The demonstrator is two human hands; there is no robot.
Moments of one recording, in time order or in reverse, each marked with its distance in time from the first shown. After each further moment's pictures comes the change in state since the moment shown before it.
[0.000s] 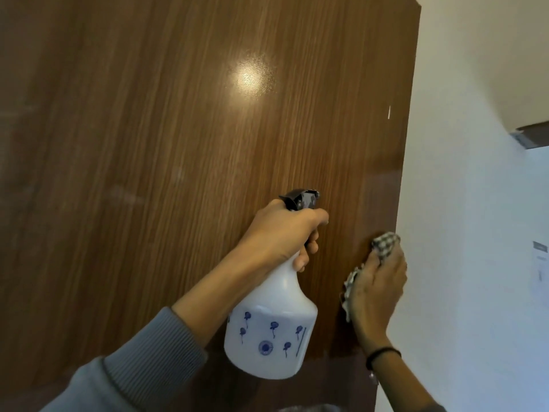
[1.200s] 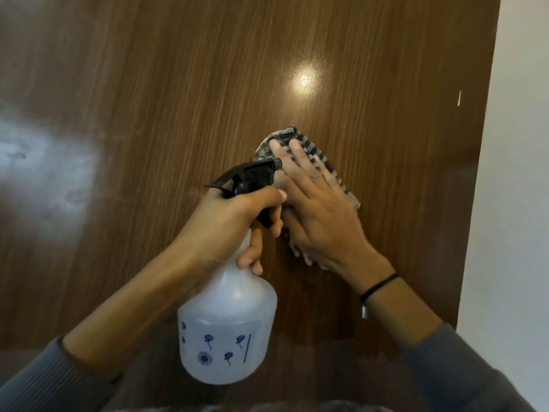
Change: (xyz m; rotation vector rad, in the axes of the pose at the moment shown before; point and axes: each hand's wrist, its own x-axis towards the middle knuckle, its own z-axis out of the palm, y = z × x) left_hand -0.102 0.028 -0.068 0.070 0.190 0.203; right_hand -0.018 -0.170 0.038 0.009 -0.460 -1.296
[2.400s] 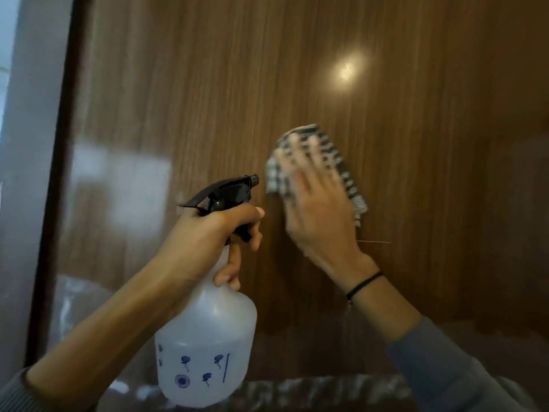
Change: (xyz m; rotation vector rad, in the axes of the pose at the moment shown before) left_hand -0.096 0.058 -0.178 0.121 0.101 -0.106; right_hand 0.118 -0.169 0.038 0.050 0.105 0.323
